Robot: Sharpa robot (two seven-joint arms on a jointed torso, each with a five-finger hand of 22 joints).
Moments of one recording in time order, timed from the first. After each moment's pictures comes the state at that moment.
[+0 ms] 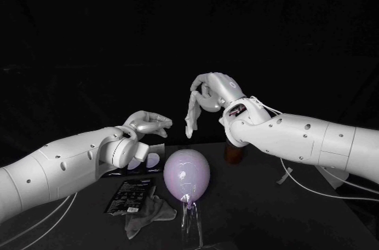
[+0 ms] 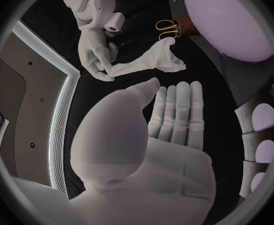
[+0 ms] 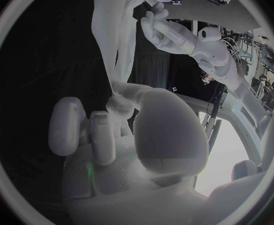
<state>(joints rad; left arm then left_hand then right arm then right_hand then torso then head) 1.31 -0.59 -0.08 1.17 -0.23 -0.28 0.11 1.43 -0.19 0.52 0.05 0.05 0.88 0.18 0.48 0.15 0.84 0.13 0.67 0.17 0.83 0.09 1.05 0.44 0.17 0.72 0.20 0.80 0.58 1.43 -0.56 -0.14 1.27 -1.38 -0.83 -0.08 1.28 -0.12 0.77 0.03 0.05 0.93 0.08 0.61 0.36 1.34 0.00 1.06 1.04 1.47 -0.05 1.56 1.31 0.07 1.45 0.05 1.23 1.31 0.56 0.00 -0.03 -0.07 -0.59</state>
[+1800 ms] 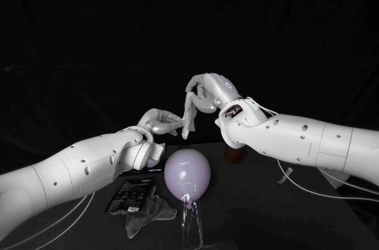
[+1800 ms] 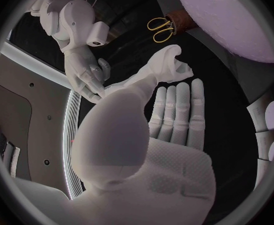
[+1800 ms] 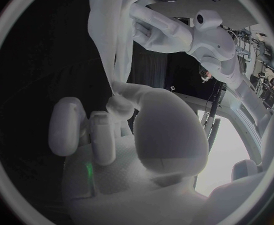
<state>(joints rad) 1.29 -0.49 -0.08 1.15 -0.39 -0.45 0.12 1.46 -0.20 0.38 0.09 0.05 0.87 0.17 0.46 0.21 0.79 0.14 0.72 0.18 0.80 0.09 1.08 0.44 0.17 0.82 0.21 0.63 0.43 1.43 -0.54 -0.14 1.29 -1.38 -0.83 -0.09 1.27 -0.11 0.77 0.02 0.05 0.93 0.08 0.61 0.36 1.34 0.00 1.07 1.04 1.47 -0.05 1.56 1.31 0.07 1.45 0.05 1.24 1.31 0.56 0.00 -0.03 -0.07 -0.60</state>
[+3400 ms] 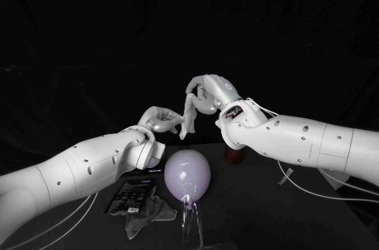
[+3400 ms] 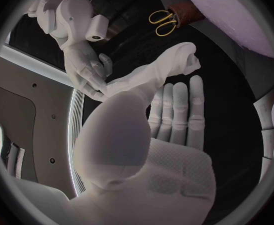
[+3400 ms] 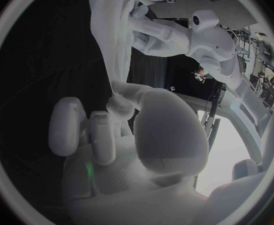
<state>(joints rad) 1.29 -0.47 -0.08 1.14 -0.38 -0.50 0.17 1.48 -0.10 0.44 0.13 0.05 0.98 0.12 0.51 0.24 0.90 0.08 0.75 0.18 0.87 0.03 1.18 0.47 0.18 0.88 0.18 0.72 0.47 1.43 -0.54 -0.14 1.30 -1.38 -0.82 -0.09 1.27 -0.12 0.78 0.02 0.05 0.93 0.08 0.61 0.36 1.35 0.00 1.07 1.04 1.47 -0.05 1.56 1.31 0.07 1.45 0.05 1.24 1.31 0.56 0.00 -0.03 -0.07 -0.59</state>
